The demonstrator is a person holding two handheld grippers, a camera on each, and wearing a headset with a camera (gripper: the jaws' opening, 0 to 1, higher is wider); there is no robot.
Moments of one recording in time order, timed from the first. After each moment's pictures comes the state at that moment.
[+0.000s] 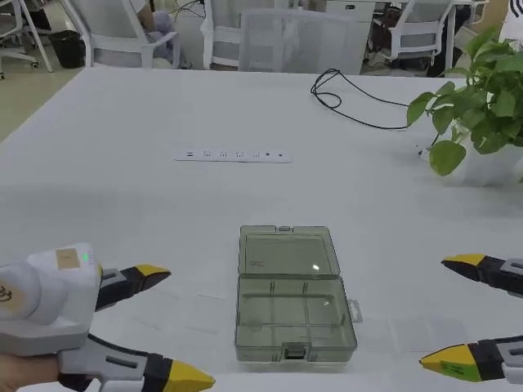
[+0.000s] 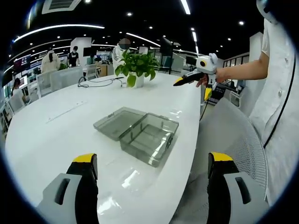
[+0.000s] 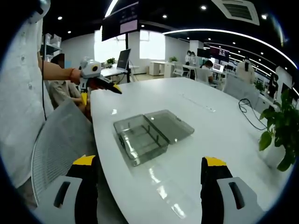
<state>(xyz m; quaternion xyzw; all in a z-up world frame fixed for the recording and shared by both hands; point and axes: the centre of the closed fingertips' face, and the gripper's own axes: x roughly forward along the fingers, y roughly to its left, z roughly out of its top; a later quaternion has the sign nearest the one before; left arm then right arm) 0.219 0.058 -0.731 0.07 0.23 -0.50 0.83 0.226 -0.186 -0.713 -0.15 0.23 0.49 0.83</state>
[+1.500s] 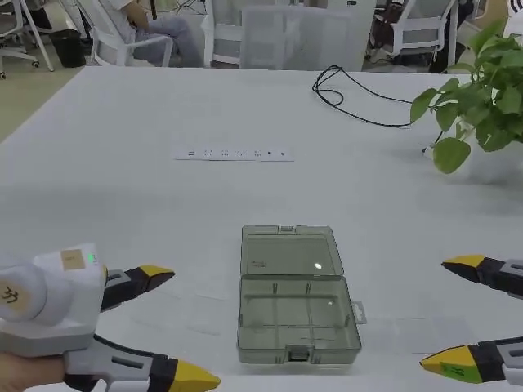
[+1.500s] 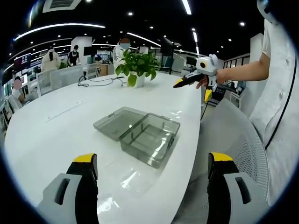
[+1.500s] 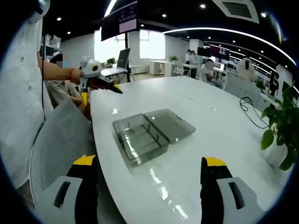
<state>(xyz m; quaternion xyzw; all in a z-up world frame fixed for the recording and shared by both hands) 0.223 0.055 -0.732 0.07 0.24 -0.50 0.83 0.231 -0.183 -0.719 -0.14 0.24 0.49 0.83</state>
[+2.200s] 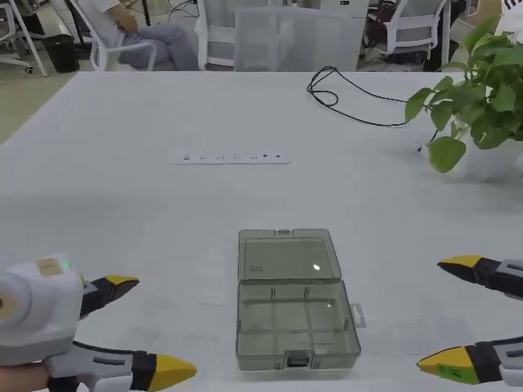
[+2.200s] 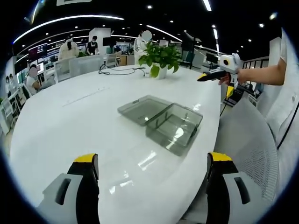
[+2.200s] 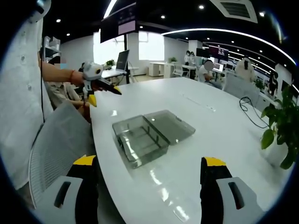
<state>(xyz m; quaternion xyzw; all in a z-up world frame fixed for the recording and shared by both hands) 0.250 0.104 -0.755 0.06 0.29 -0.40 0.87 0.232 -0.181 -0.718 -0.14 0.23 0.49 0.83</state>
